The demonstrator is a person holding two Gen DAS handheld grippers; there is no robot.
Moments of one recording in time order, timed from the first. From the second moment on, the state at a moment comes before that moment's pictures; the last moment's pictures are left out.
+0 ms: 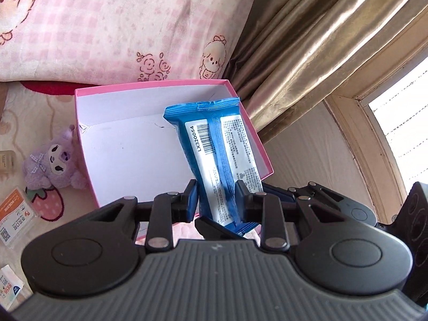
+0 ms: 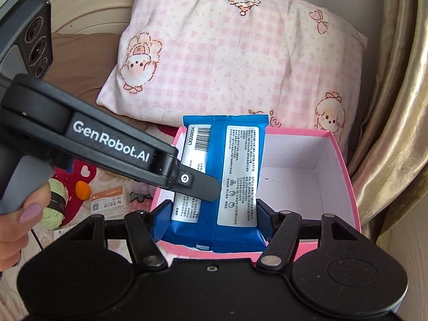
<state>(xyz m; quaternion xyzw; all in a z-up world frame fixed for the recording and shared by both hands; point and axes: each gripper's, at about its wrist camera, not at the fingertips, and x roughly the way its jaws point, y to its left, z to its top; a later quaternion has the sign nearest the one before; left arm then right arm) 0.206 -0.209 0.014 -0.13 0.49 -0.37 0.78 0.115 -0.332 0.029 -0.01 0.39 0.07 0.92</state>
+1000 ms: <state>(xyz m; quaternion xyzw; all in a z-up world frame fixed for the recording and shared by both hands) 0.351 -0.322 -0.137 -0.18 0.60 -0.34 0.70 0.270 -0.403 -0.112 -0.04 0.54 -0.02 0.84</state>
